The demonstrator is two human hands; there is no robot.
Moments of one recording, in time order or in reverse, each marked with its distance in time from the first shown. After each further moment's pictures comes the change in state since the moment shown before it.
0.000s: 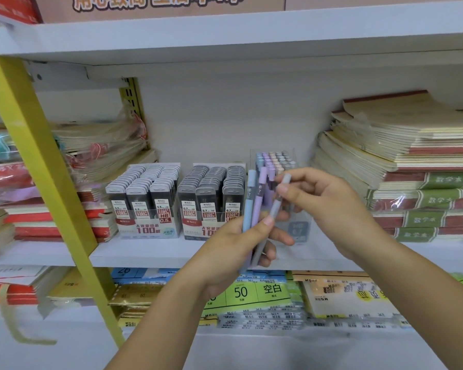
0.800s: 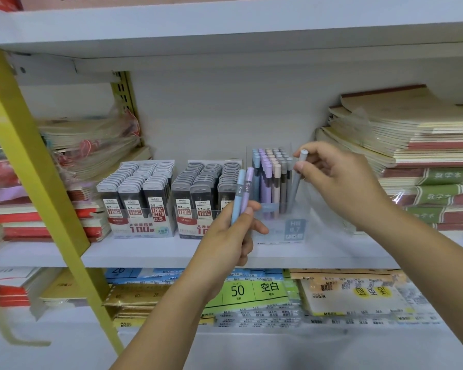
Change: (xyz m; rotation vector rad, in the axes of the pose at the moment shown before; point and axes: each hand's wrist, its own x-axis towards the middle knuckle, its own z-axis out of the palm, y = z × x) left_hand 0.007 -0.009 0.001 0.066 0.348 0.006; right_hand 0.031 0.008 -0.037 -0.716 0.100 -0.272
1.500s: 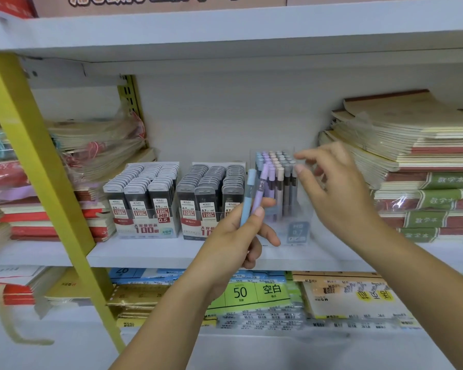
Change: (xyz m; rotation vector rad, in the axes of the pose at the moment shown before) left_hand -0.004 0.006 -0.002 0.037 -0.137 0.042; right_hand -0.008 -0.009 0.016 -0.152 0.144 -0.032
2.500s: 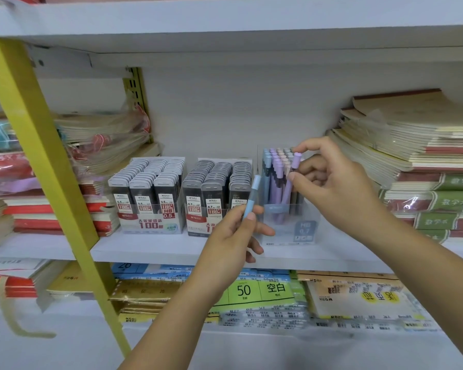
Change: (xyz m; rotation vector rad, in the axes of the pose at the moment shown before) left_hand -0.004 -0.012 -0.006 0.098 0.172 0.009; right_hand 0.002 -0.012 0.001 0.334 -0.161 -0.011
